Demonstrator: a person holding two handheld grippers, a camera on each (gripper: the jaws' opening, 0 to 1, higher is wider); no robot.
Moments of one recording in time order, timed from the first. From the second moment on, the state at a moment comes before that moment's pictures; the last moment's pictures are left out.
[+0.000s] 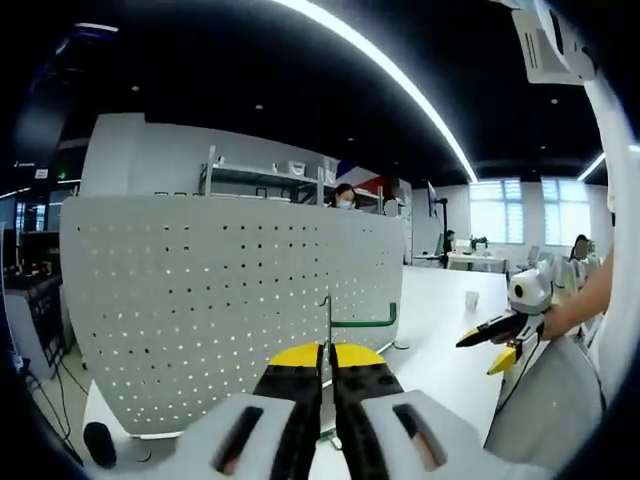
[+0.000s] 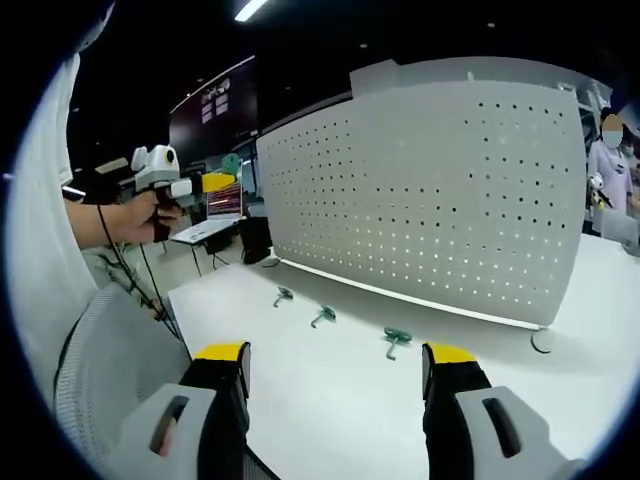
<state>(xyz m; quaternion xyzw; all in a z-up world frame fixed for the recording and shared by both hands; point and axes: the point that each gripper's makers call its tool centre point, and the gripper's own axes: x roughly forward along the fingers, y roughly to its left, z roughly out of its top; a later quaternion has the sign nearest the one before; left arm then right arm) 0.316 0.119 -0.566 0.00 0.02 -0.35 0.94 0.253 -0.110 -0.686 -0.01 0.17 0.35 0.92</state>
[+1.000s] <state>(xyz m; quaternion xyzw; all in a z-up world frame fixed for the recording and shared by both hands) 0.318 0.124 -0.560 -0.01 0.02 -0.33 0.94 0.247 -0.103 -0.602 0.04 -0.01 0.38 0.92</state>
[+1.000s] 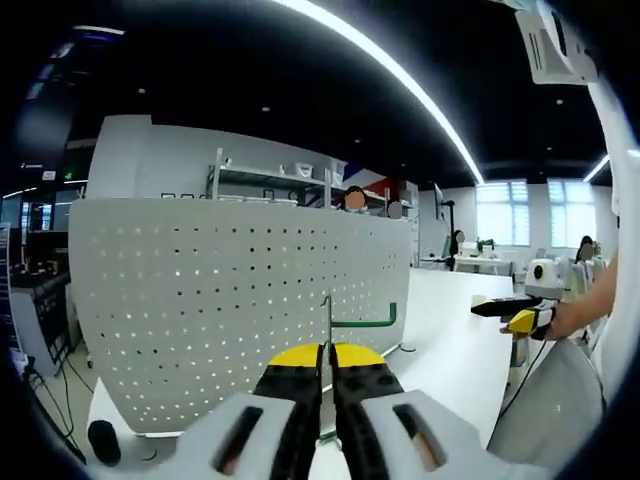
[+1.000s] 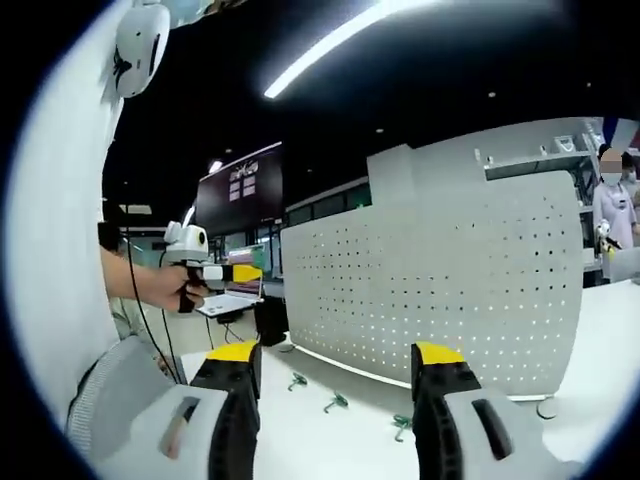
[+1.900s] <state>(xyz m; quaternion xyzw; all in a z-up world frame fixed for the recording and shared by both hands) 0.322 0.099 -0.569 0.02 0.02 -0.33 0.94 0.273 -0.042 -0.579 0.06 -0.01 0.44 0.90</state>
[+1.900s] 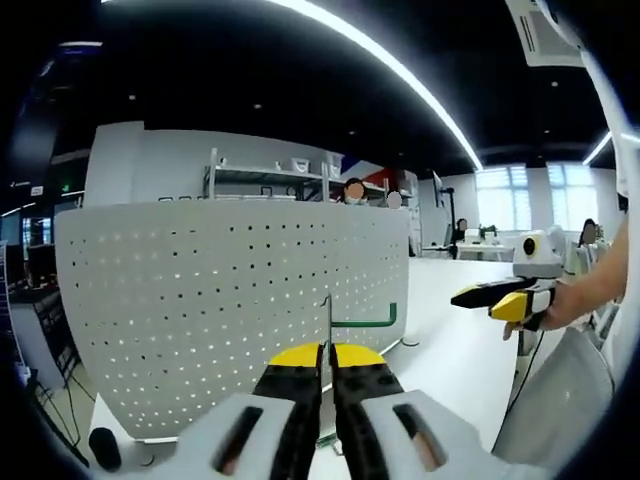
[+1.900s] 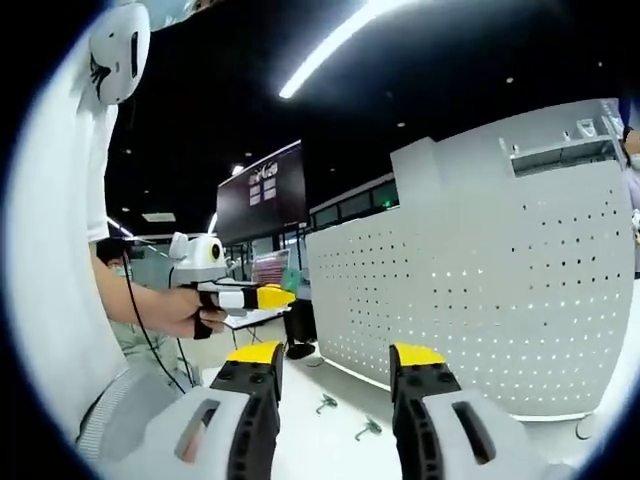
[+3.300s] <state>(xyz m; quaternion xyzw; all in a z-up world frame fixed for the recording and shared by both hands) 0.309 0.047 -0.564 0.03 0.02 -0.34 0.94 0.284 0.019 -0.544 0.10 -0.04 0.49 0.87</state>
